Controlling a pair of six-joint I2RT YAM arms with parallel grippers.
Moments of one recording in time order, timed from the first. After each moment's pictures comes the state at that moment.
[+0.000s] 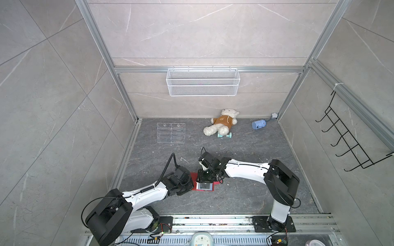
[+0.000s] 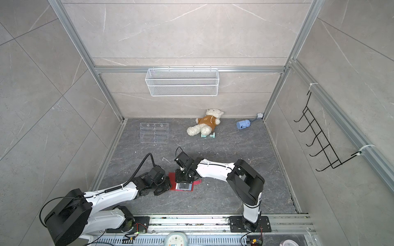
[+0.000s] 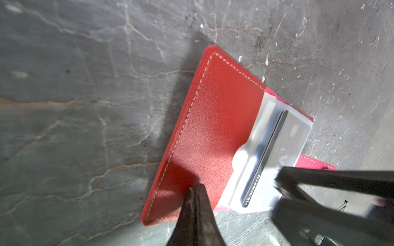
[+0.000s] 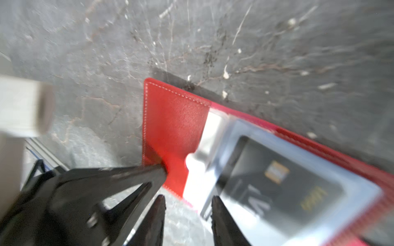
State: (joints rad) left arm -0.75 1.23 0.43 -0.22 0.11 -1.08; right arm 0.94 1.82 1.19 -0.45 -0.24 0.82
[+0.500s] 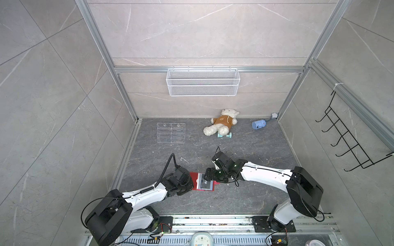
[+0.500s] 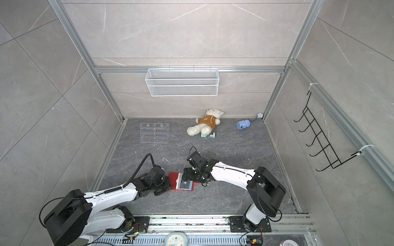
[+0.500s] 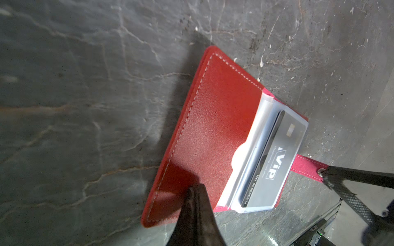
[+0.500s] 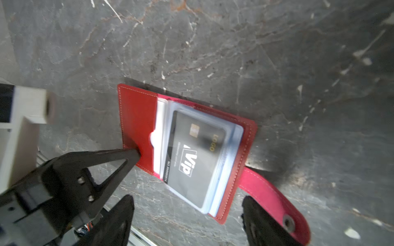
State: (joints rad) left arm -0.75 1.22 0.40 -0.17 0.12 -1.08; right arm 0.87 1.60 0.96 -0.42 -0.21 0.85
